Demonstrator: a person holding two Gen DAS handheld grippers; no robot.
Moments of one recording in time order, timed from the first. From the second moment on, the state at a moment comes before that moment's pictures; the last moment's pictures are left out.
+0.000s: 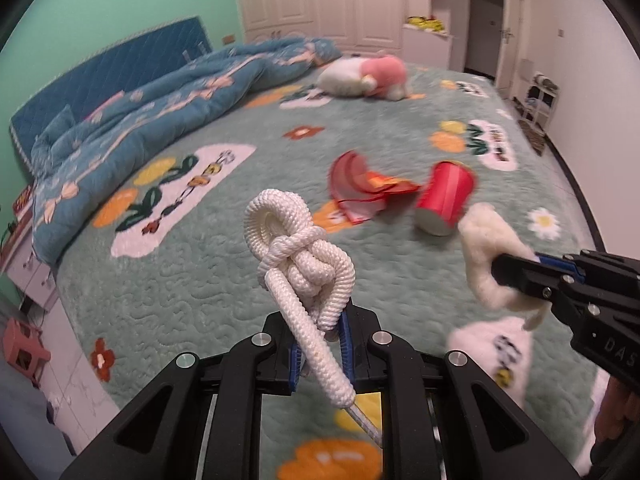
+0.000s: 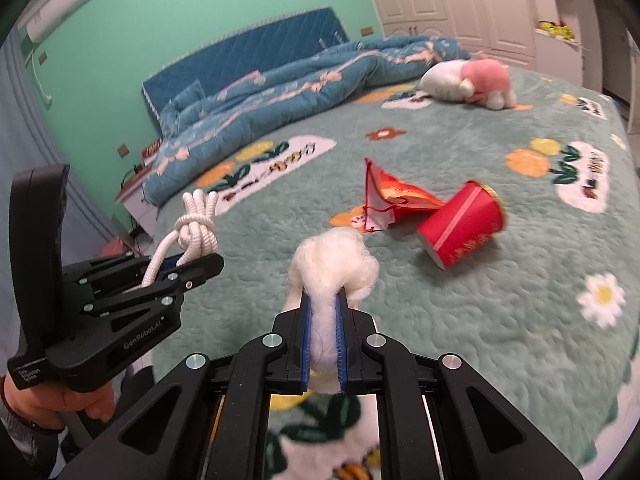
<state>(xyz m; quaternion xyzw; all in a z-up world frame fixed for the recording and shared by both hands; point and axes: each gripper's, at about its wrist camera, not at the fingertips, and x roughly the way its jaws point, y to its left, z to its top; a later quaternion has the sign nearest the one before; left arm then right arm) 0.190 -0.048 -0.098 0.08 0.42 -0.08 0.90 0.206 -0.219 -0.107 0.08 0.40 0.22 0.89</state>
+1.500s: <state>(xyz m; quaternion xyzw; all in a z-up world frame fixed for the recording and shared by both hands) -0.033 -0.467 -0.131 0.32 0.33 -0.54 0.70 -0.173 -0.624 -0.155 0.31 0.31 -0.25 0.86</state>
